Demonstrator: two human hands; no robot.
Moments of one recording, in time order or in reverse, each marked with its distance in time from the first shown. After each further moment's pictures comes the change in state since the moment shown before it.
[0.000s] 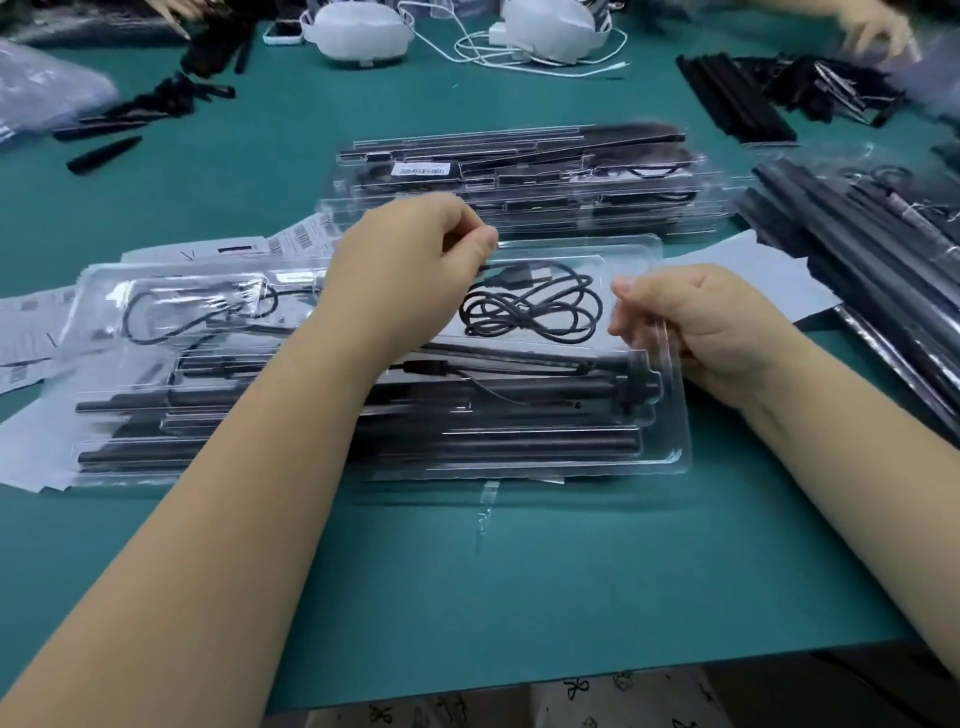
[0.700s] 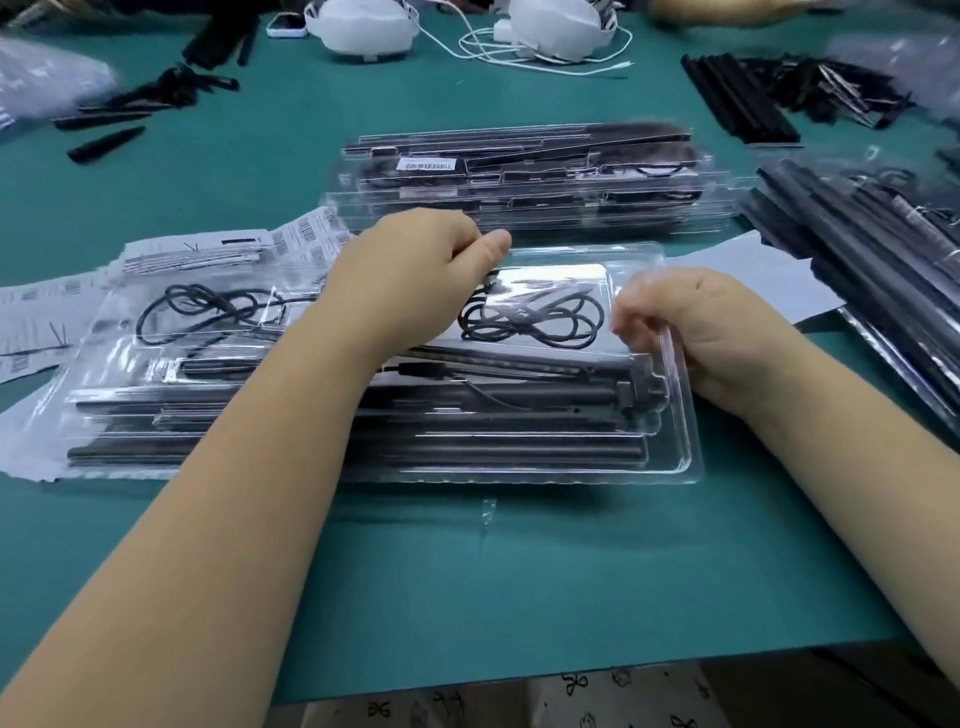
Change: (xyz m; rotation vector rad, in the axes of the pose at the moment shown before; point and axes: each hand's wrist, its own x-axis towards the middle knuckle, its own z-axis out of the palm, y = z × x) left_hand 0.000 -0.004 -0.002 0.109 -0.138 -0.014; right_hand -0.002 0.002 0.001 -0.024 -0.066 -0.010
